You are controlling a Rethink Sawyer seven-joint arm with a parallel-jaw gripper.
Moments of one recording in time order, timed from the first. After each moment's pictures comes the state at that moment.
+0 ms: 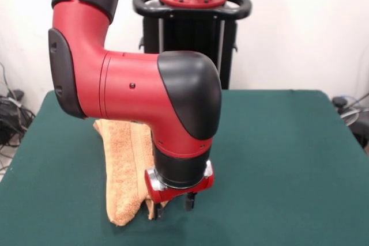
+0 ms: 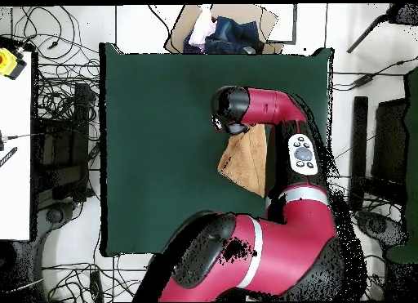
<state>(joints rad) -0.36 -0.26 0.19 1.09 -0.31 0.89 1.27</state>
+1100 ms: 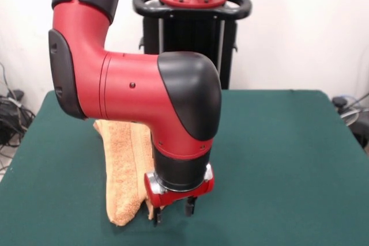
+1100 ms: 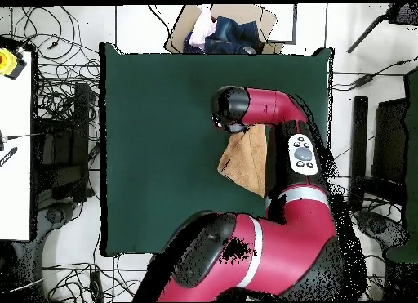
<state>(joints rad) -0.36 -0.26 0.19 1.09 -0.31 0.84 1.27</state>
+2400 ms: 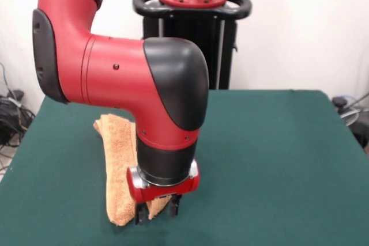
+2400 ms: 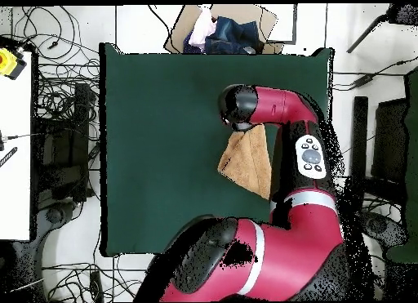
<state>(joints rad) -0.36 -0.29 0.15 1.09 -0.31 0.82 1.27</state>
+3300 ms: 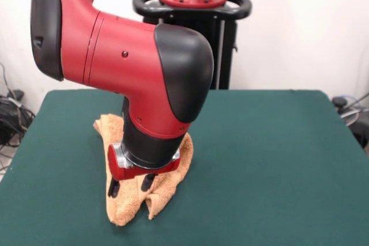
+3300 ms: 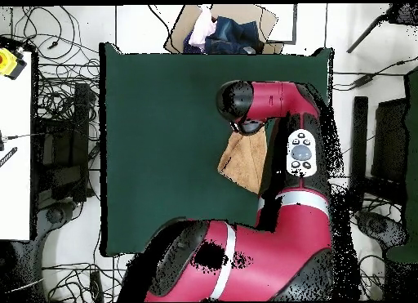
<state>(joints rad) -0.29 -0.30 0.05 1.01 -0.41 1.00 1.27</state>
